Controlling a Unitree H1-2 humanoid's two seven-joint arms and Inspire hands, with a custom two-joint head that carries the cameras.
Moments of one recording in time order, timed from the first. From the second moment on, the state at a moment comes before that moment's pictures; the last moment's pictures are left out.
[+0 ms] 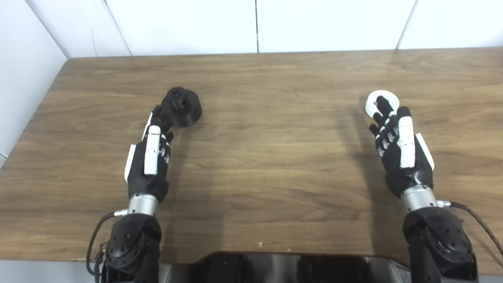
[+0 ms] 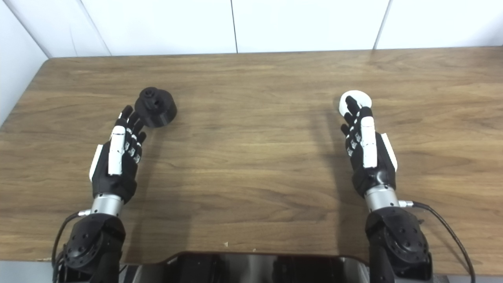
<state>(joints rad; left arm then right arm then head) 0.13 0.04 0.14 -0.37 -0.25 0.28 0.04 0.03 -0.03 -0.06 -0.35 0.17 0.34 0.03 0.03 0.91</state>
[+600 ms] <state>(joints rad) 0.12 0.15 0.14 -0.42 -0.14 0.38 0.02 0.02 -0.04 -0.06 -0.35 0.15 0.35 0.03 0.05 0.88</state>
